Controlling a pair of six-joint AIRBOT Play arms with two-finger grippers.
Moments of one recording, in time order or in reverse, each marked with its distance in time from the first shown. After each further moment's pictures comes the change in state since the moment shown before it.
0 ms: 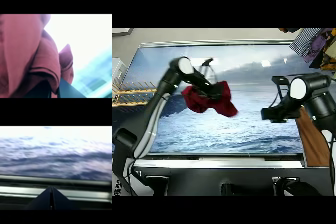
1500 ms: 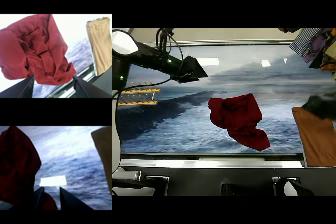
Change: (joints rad) left arm 0.219 0.298 -0.026 -0.161 -0.043 0.012; right arm -0.742 0.177 -0.224 0.463 -0.307 -0.389
